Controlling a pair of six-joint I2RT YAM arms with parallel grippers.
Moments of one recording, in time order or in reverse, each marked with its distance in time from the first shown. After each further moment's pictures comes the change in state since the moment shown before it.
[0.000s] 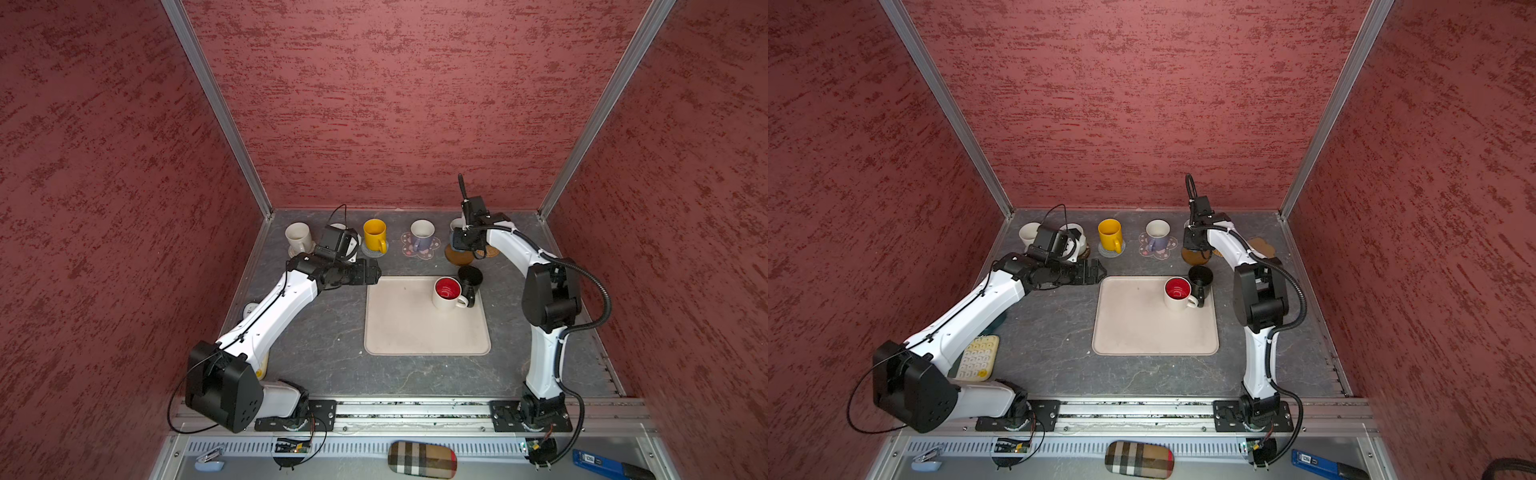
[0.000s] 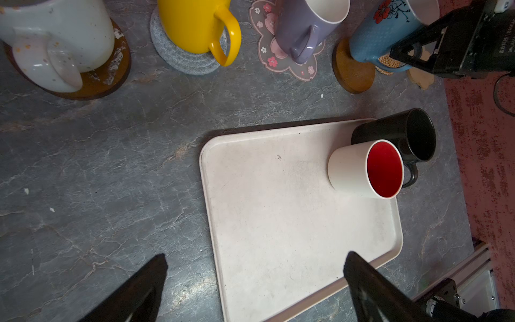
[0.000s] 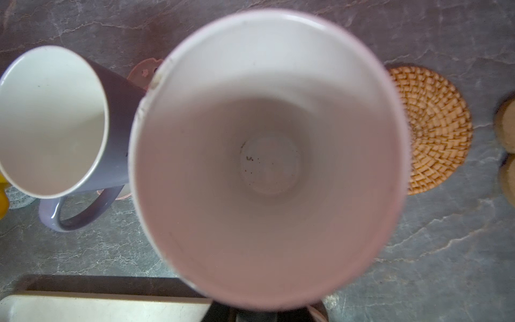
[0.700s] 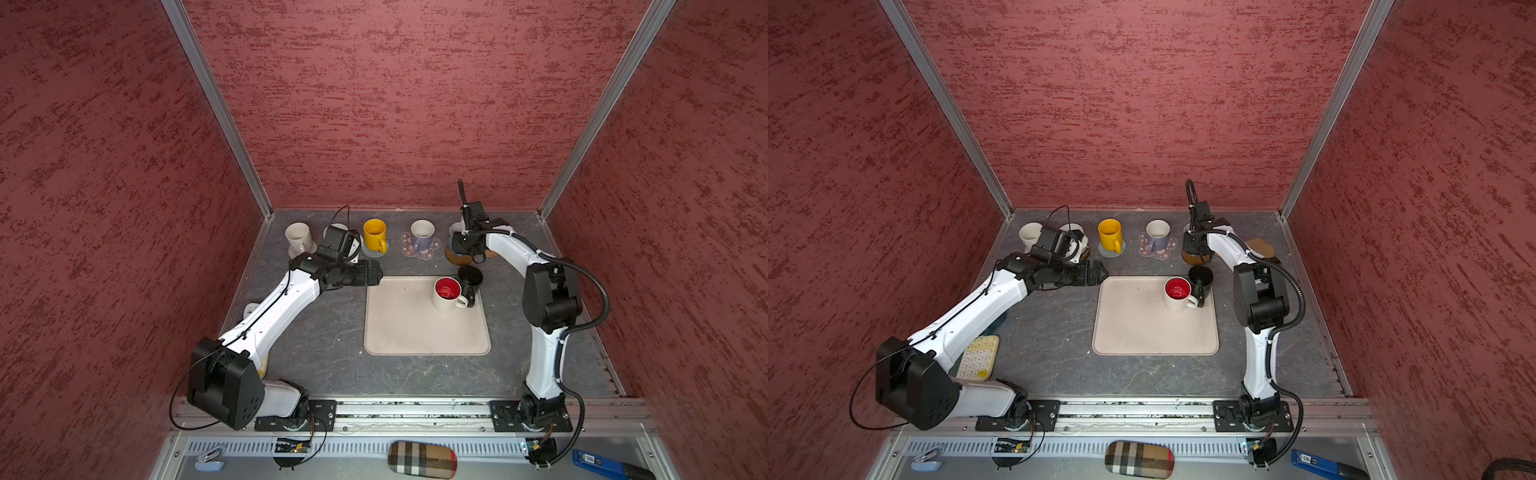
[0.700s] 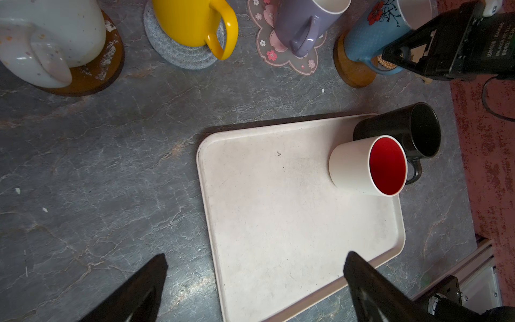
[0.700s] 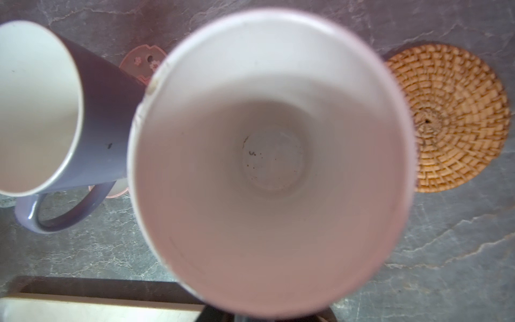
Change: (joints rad) left arm -0.018 0.015 0.000 0.000 -0.004 0.000; right arm 0.000 -0.006 -0.069 0.067 -0.037 0.020
